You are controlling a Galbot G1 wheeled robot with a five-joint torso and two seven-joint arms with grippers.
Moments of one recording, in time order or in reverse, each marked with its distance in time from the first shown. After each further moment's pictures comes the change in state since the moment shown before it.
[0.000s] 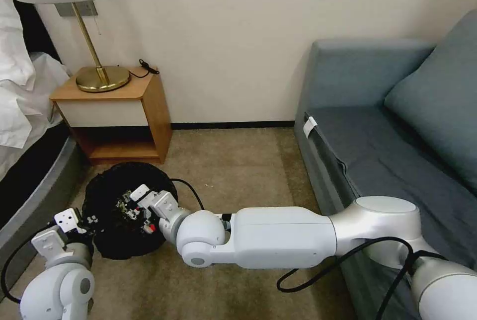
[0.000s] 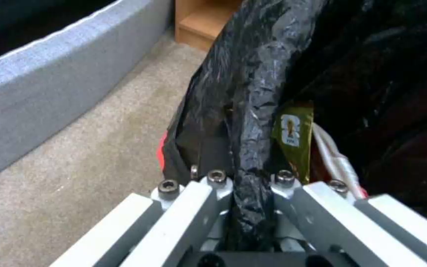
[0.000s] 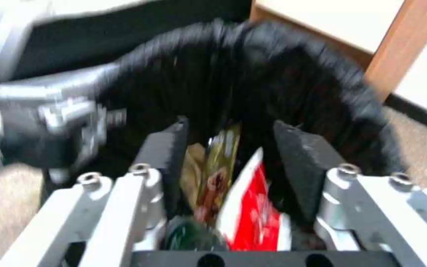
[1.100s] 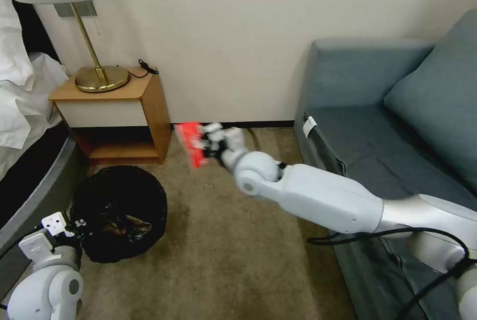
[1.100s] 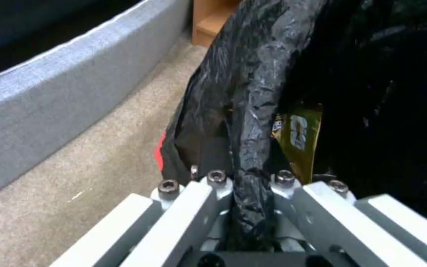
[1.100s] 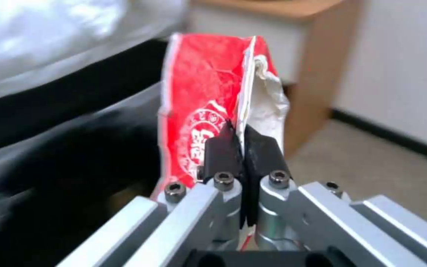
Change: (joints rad) left arm -0.006 0.031 -0.038 0.033 -0.010 -0.010 0.005; right arm 0.029 -0.130 0.181 0.038 0.095 -0.027 -0.065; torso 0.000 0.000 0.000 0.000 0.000
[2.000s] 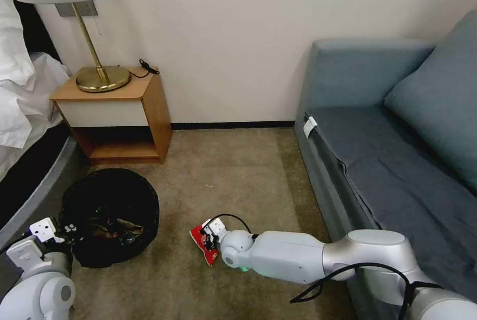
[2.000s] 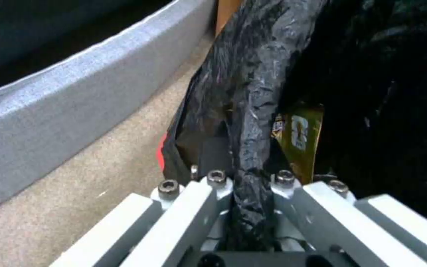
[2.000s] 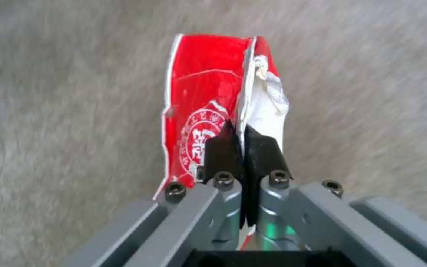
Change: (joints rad) left arm 0.033 -0.003 -0.059 0.006 0.000 -0.023 0.011; right arm -0.203 0.095 -0.301 -0.595 -0.020 0.003 -0.139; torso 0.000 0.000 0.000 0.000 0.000
